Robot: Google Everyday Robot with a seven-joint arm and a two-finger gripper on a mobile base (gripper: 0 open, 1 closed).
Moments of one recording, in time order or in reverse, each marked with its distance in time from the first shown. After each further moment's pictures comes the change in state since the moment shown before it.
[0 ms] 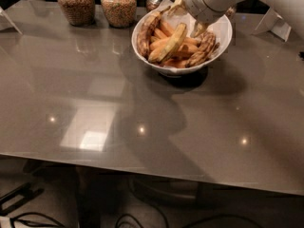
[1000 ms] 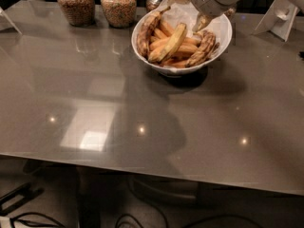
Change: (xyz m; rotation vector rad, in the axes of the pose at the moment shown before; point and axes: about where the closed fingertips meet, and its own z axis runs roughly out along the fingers) arm -0.003 -0.016 -0.040 0.060 0.053 0.079
